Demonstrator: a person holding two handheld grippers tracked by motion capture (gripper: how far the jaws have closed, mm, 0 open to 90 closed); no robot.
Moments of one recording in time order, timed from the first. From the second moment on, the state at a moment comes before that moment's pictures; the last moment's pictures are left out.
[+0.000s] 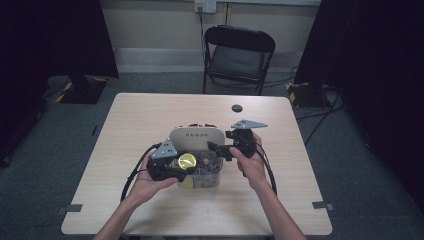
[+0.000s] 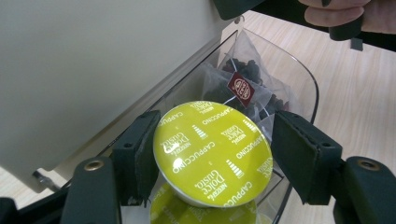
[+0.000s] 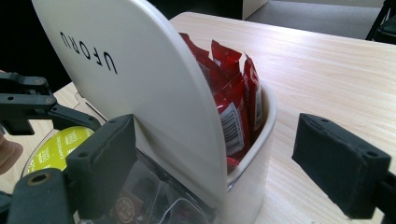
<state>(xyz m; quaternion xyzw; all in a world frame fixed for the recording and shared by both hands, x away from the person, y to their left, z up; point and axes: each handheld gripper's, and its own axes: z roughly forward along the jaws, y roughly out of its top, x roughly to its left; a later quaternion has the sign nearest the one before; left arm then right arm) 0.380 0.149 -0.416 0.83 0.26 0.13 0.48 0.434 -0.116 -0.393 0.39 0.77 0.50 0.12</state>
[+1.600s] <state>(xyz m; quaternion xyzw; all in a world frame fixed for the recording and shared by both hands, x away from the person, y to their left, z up) 0.374 0.184 -0.402 0.80 0.28 0.12 0.51 0.435 -0.116 -0.396 0.38 0.77 0.50 0.12</state>
